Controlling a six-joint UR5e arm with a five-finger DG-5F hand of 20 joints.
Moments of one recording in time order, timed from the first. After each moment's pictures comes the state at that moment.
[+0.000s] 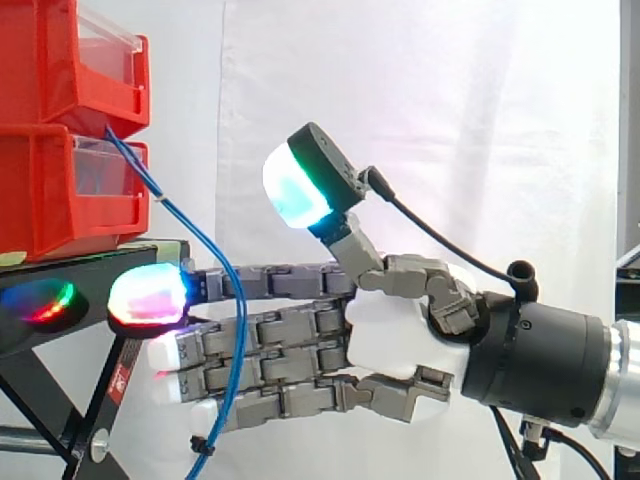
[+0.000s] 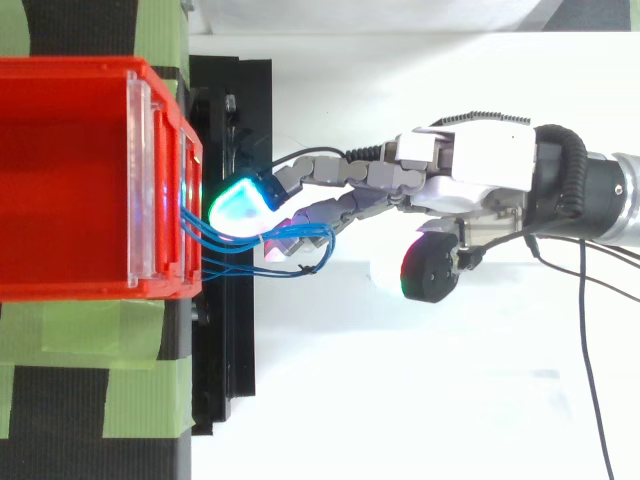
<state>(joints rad) 0.13 -2.19 -1.85 -2.01 -1.40 -0.08</state>
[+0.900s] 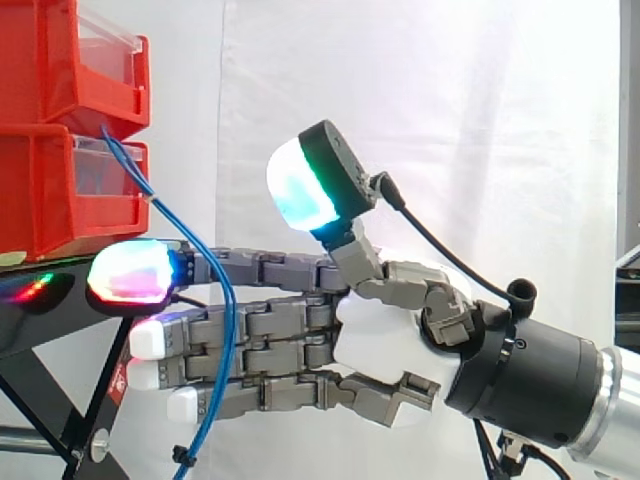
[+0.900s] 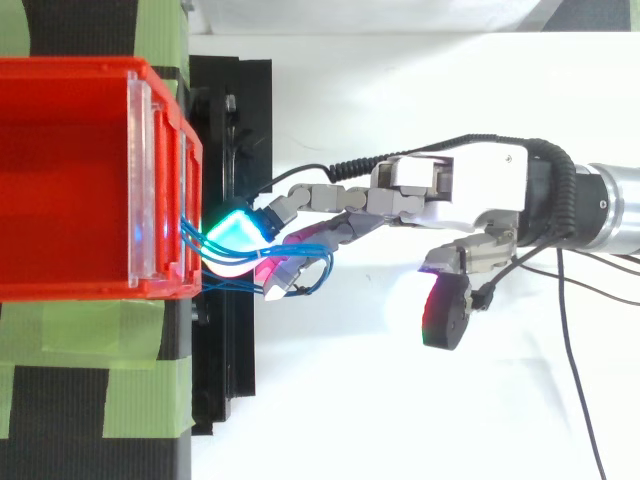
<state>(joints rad) 0.13 -2.24 -1.85 -1.84 -1.46 -0.14</state>
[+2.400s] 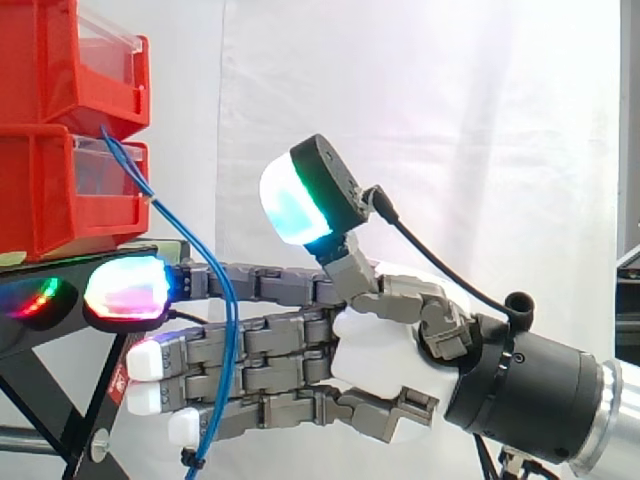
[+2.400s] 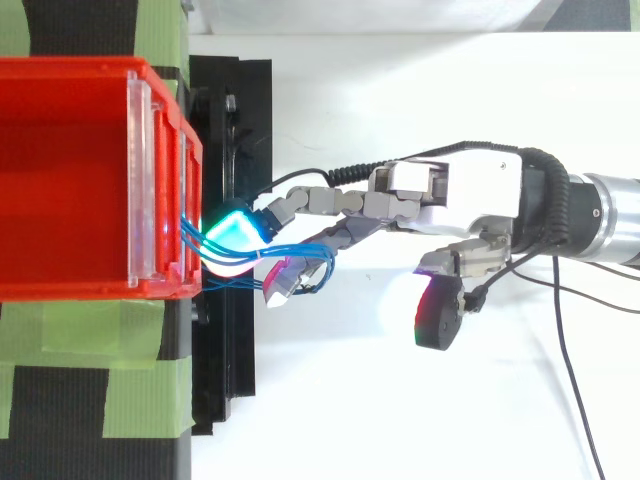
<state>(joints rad) 0.14 -2.25 -1.85 -1.84 -1.42 -0.13</state>
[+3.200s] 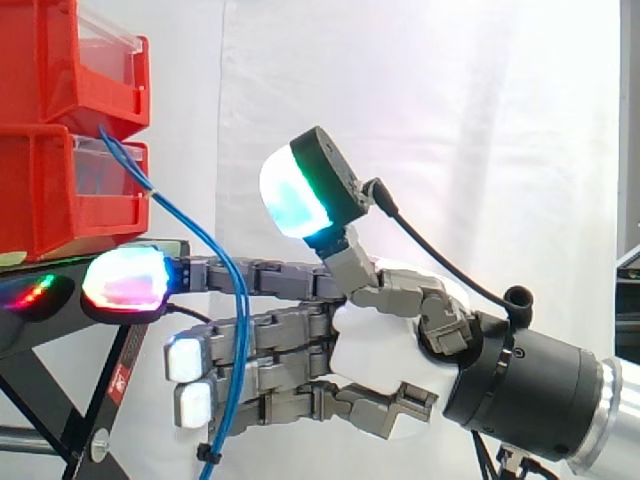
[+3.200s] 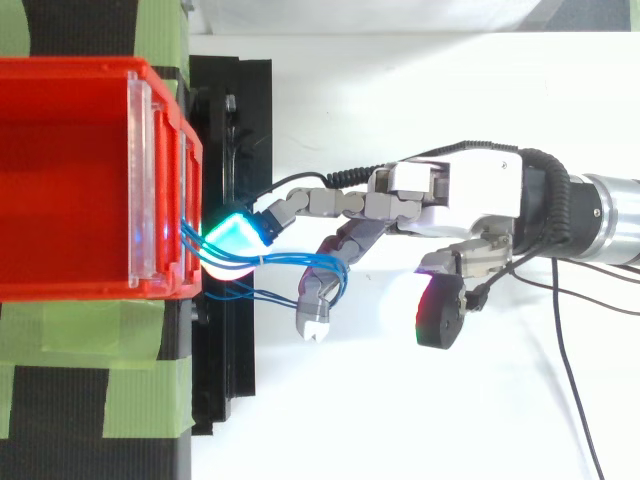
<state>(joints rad) 0.14 -2.25 -1.85 -1.83 -1.43 -0.10</state>
